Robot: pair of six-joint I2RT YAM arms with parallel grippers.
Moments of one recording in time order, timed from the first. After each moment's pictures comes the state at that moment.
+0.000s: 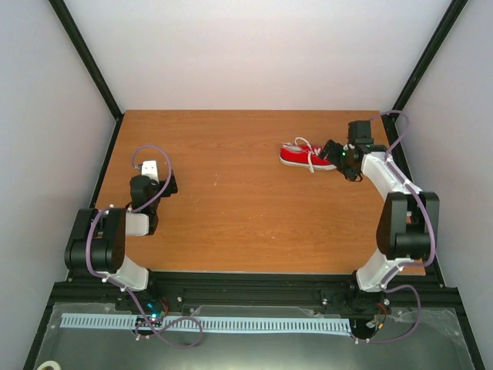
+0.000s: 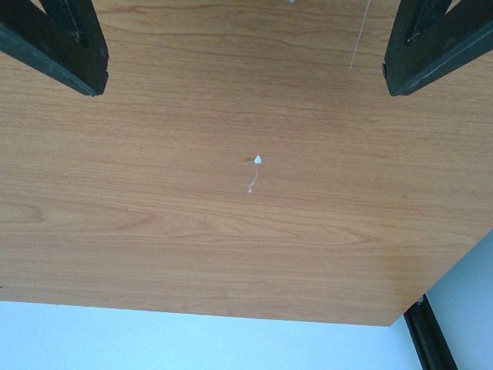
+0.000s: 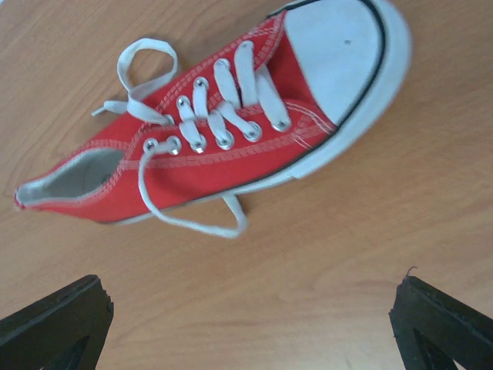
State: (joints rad) left arm 0.03 1.53 0.38 0.82 -0.03 -0.07; right arm 0.02 1.63 1.21 -0.55 -0.16 0.54
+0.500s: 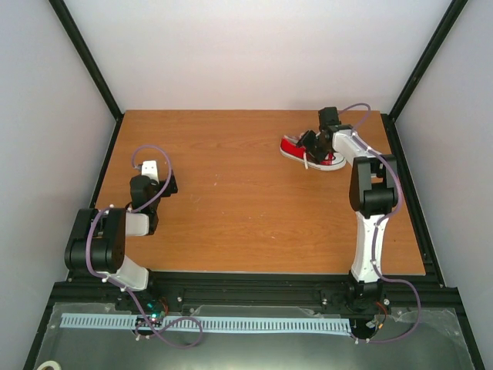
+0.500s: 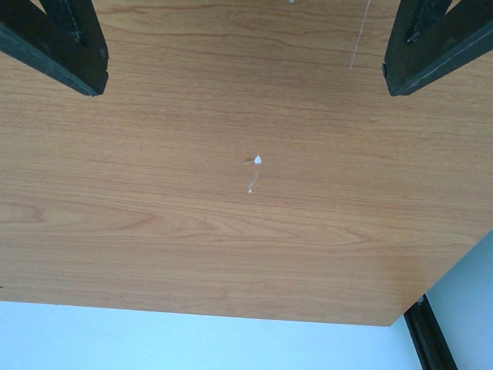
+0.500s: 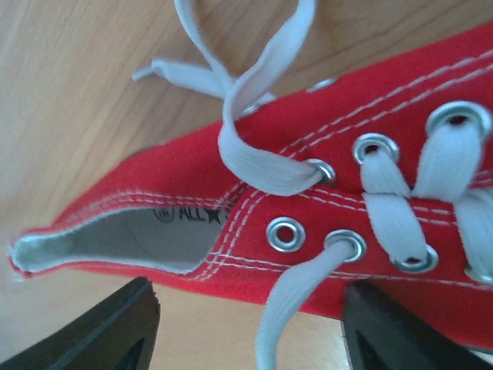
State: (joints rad) left arm 0.03 1.53 0.38 0.82 -0.03 -0.07; right arm 0.12 2.17 1.69 -0.59 -0.33 0.77
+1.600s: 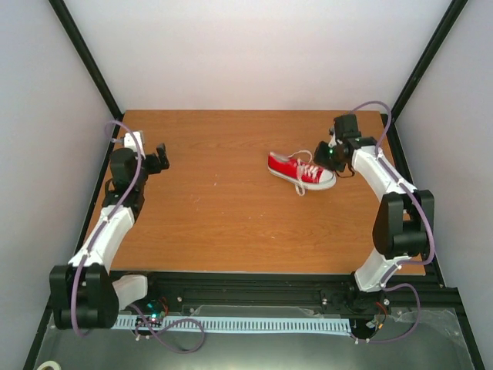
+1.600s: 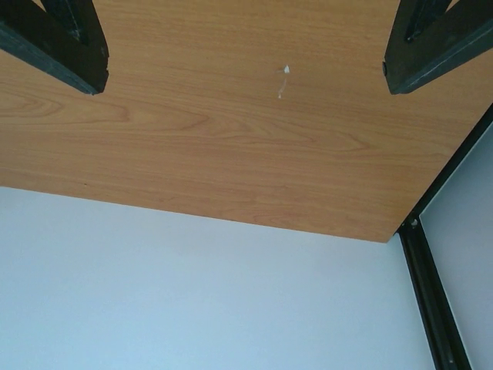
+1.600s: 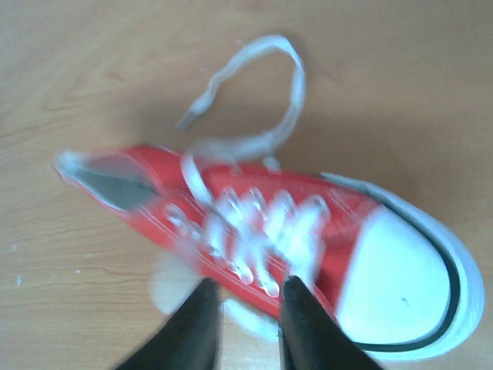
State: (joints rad) left arm 0.03 1.17 0.72 0.17 0.00 -0.15; right arm 0.13 1.71 1.39 -0.66 -0.22 0.47
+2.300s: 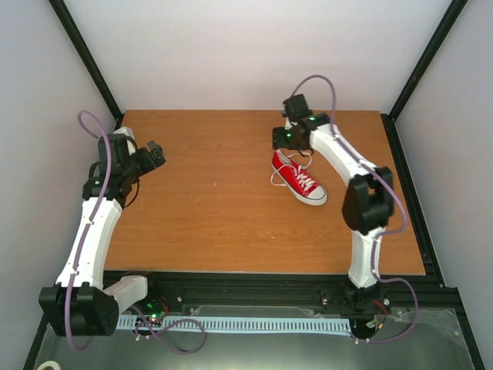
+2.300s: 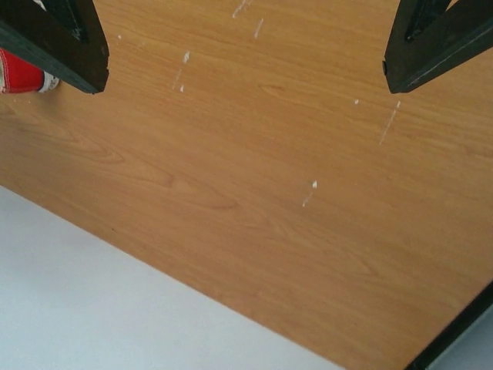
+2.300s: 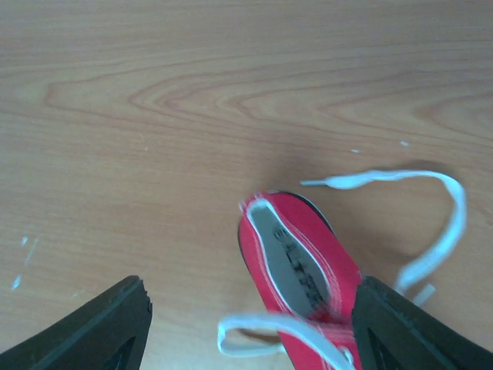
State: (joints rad) left arm 0.03 1.08 1.04 -0.53 0.04 -0.45; right arm 0.38 1.94 1.78 -0.81 -0.05 0.30
